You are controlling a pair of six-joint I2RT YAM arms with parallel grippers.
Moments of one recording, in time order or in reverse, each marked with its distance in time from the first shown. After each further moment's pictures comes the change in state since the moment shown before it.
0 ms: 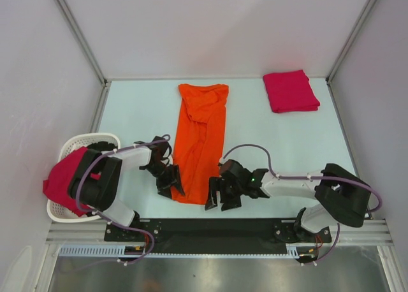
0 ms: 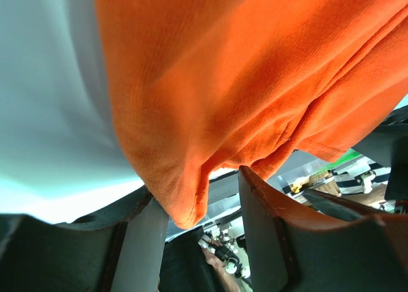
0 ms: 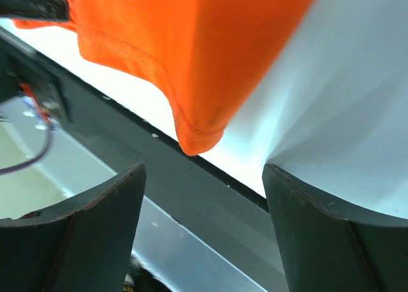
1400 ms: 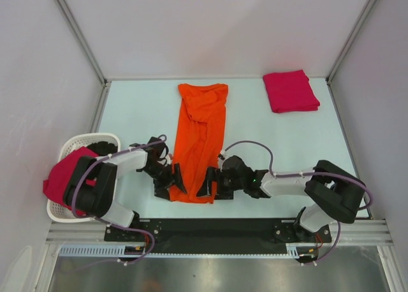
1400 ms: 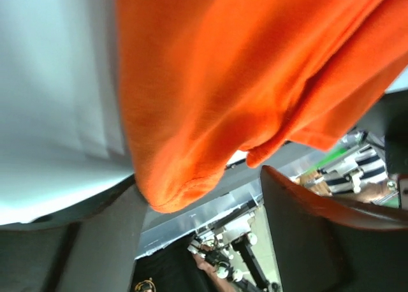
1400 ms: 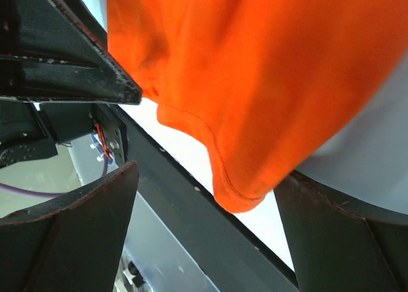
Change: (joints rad) left arm 0.028 -0.068 -0.039 0.022 0.041 0.000; right arm -0.077 0.025 -0.117 0.420 -0.007 0.056
